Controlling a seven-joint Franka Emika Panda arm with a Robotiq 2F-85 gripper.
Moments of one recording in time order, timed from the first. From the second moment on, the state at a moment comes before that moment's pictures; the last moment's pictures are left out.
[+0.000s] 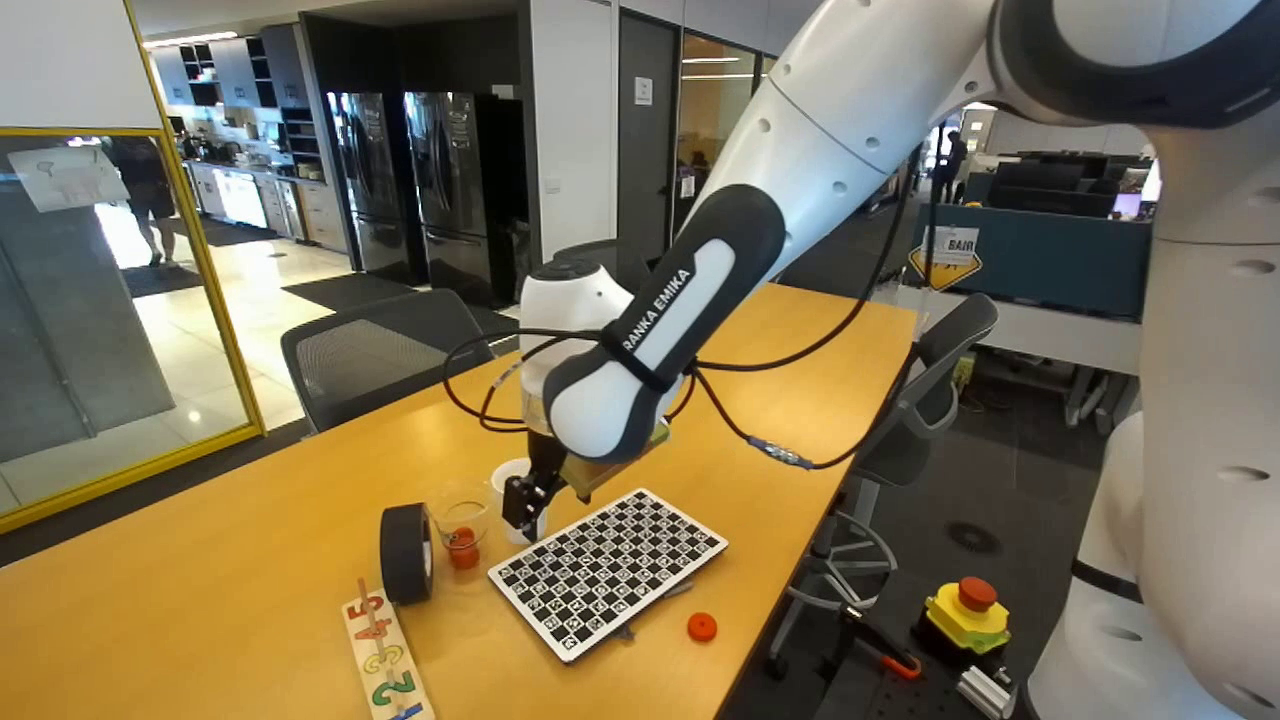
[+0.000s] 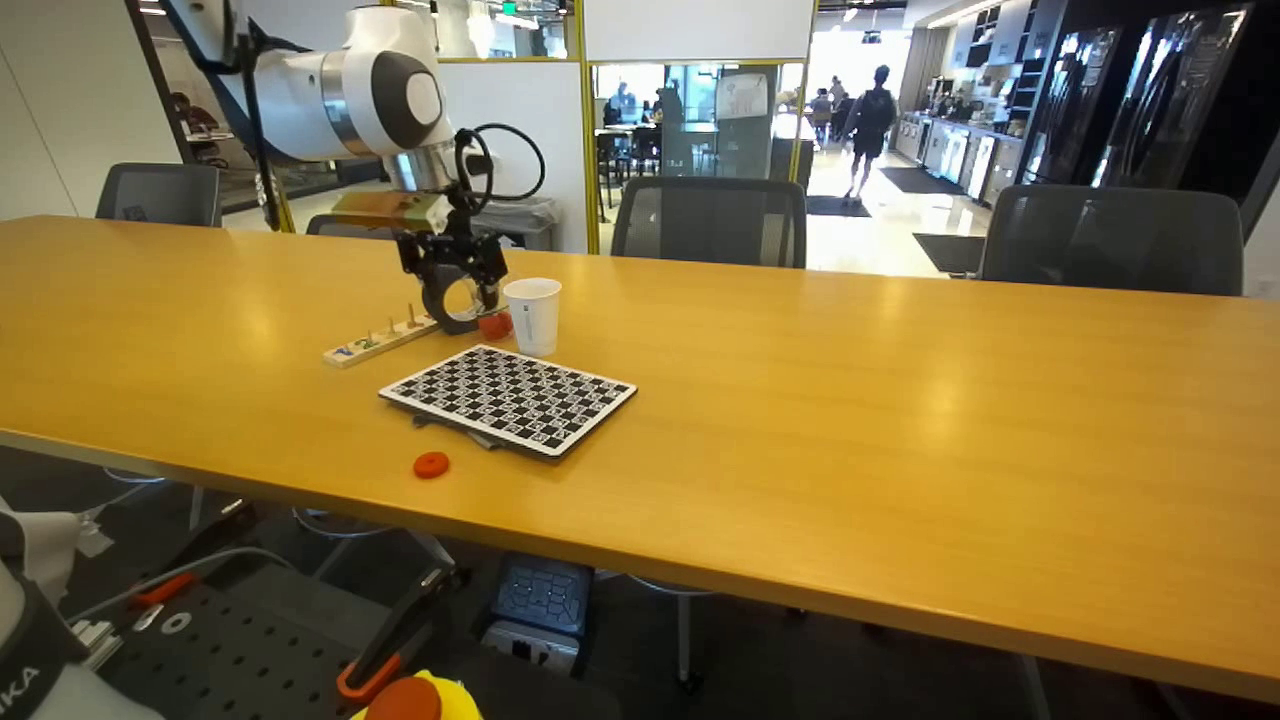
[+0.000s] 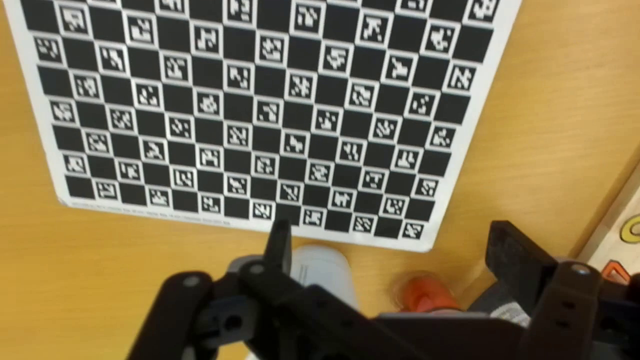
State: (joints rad) arm 0.21 0.23 0.01 -2.32 -0.17 2.67 0.32
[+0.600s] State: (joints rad) arm 0.20 0.10 -0.01 -2.61 -0.19 2.74 0.47
